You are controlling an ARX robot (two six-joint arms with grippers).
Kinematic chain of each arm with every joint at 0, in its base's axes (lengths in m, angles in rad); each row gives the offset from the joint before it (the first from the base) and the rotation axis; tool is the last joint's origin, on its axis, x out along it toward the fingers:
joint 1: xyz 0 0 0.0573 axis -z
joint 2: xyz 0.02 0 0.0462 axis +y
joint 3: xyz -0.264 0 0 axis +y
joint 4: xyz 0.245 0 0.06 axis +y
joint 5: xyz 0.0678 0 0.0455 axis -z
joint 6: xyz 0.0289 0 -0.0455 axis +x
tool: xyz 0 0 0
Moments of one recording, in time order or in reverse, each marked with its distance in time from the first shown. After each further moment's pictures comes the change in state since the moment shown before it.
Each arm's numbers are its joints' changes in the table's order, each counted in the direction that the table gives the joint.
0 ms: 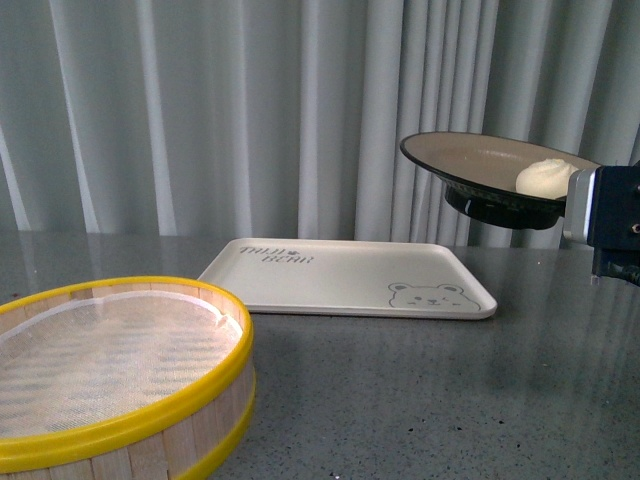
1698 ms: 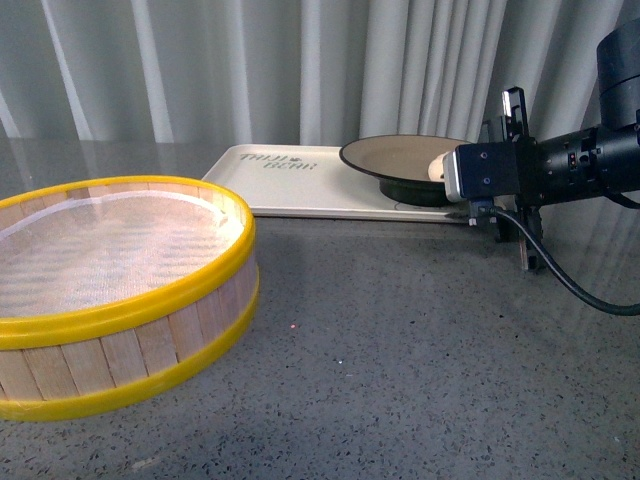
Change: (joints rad) left arm 0.000 0.000 0.000 0.000 0.000 0.000; right arm -0.067 0.557 -0.646 0.545 -0.131 -0.131
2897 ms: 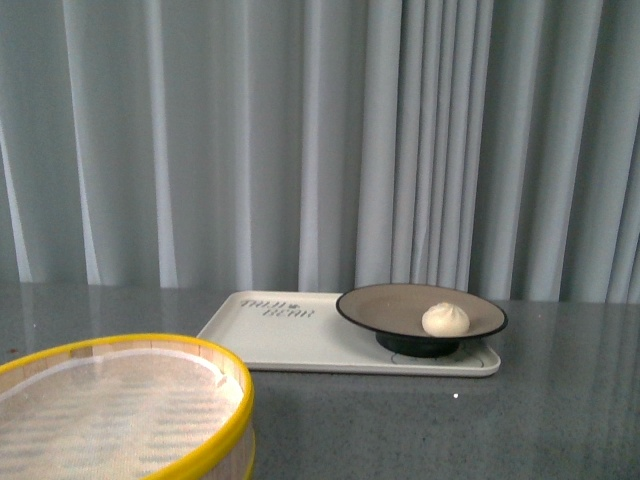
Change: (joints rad) left arm 0.000 0.000 0.000 0.000 -0.001 0.000; right arm 0.040 -0.967 1.106 -0.643 0.625 1.624
